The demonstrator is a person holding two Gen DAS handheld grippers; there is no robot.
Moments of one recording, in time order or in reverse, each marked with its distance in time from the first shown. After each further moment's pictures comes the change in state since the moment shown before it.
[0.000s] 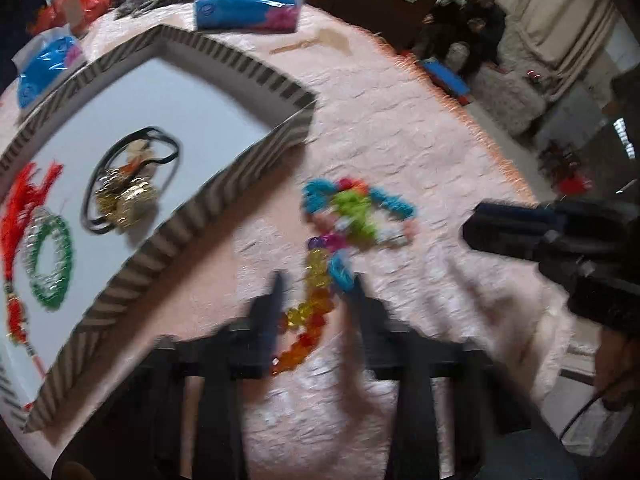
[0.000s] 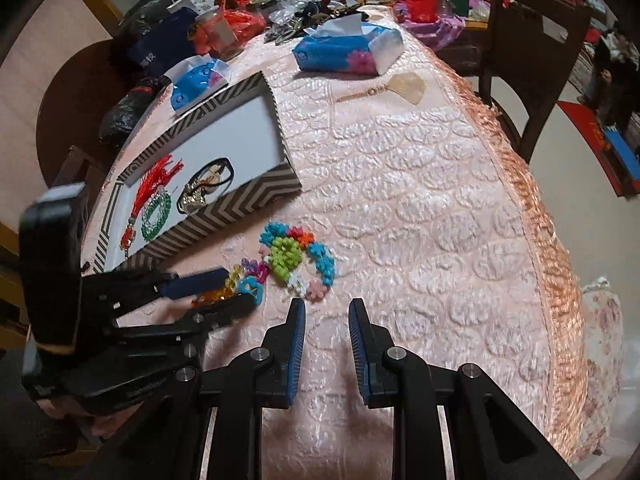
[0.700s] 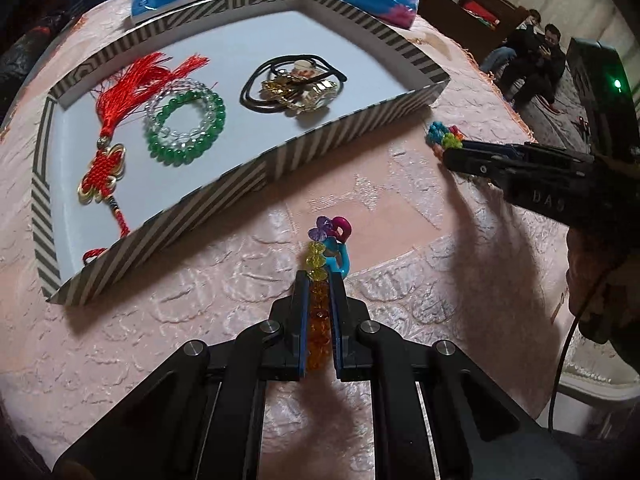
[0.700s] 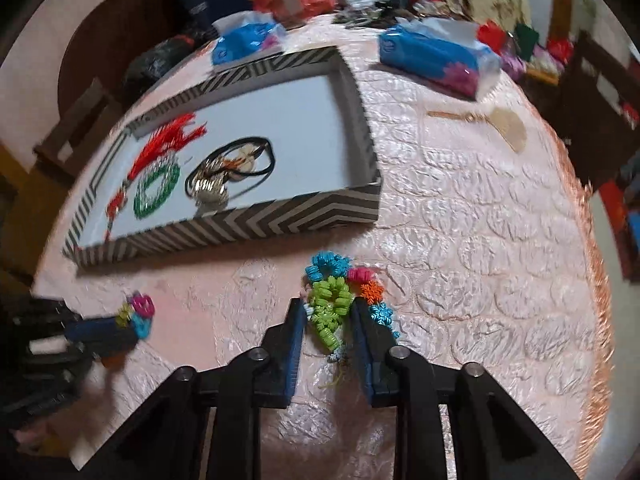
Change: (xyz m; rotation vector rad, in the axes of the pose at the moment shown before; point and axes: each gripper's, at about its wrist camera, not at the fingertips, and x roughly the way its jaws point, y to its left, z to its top) left arm -0.045 0.068 -0.069 -0.222 0.010 0.083; right arm 0.069 0.048 0.026 -0.272 0.024 -0.032
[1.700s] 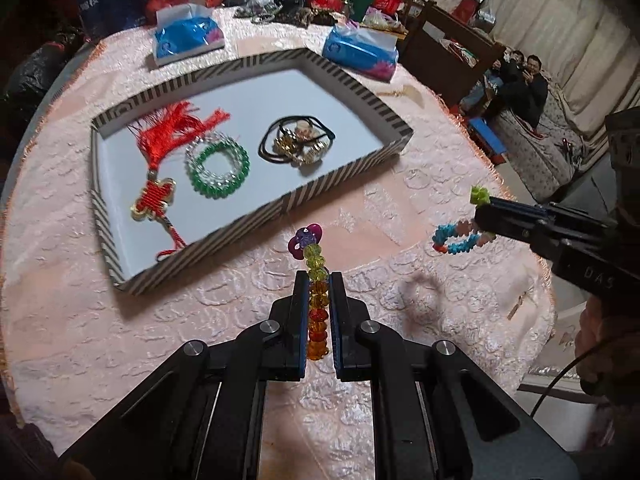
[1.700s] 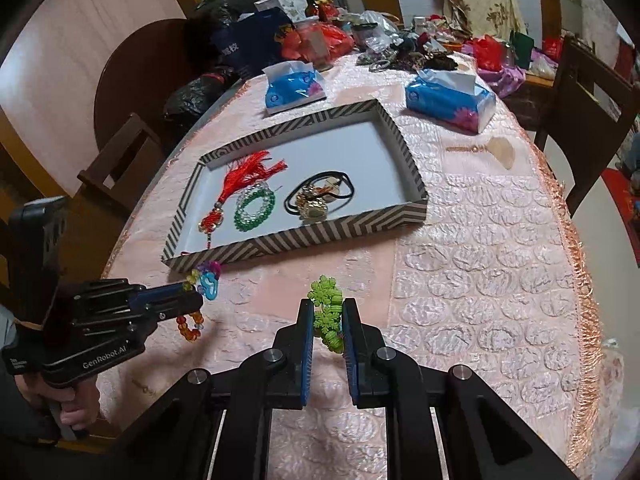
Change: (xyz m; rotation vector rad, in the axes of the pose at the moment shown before) left arm -0.078 0.007 -0.015 -0.004 -0.138 -0.037; right arm -0.103 0.054 -0.030 0.070 -0.117 0.096
